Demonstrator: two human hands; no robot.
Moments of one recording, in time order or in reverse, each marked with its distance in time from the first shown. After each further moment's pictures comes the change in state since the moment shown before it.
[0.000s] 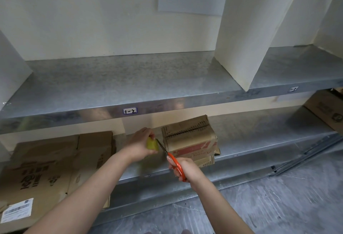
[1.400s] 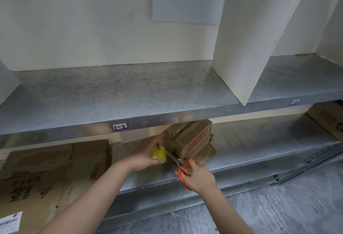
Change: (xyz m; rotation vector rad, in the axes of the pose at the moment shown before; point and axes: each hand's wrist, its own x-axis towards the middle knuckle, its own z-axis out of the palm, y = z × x) left_hand 0.019 0.017 0.007 -0.113 -0.102 0.087; right_hand 0.043 0.027 -0.056 -0.990 0.324 -0.187
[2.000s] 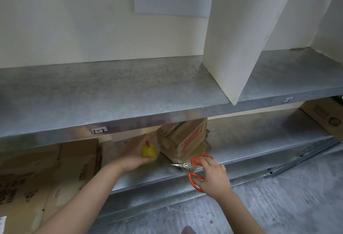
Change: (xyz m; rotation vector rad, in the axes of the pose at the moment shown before) left_hand 0.007 -0.006 0.009 -0.054 0.033 -0.079; right_hand -0.005 0.074 -0.019 -0.217 0.226 -0.157
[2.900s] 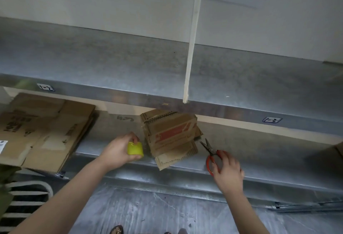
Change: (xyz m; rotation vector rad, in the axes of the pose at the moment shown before) left_hand -0.022 0.052 0.087 0.052 0.261 -0.261; right_hand 0.056 0.167 -0.021 0.086 -0.030 0.089
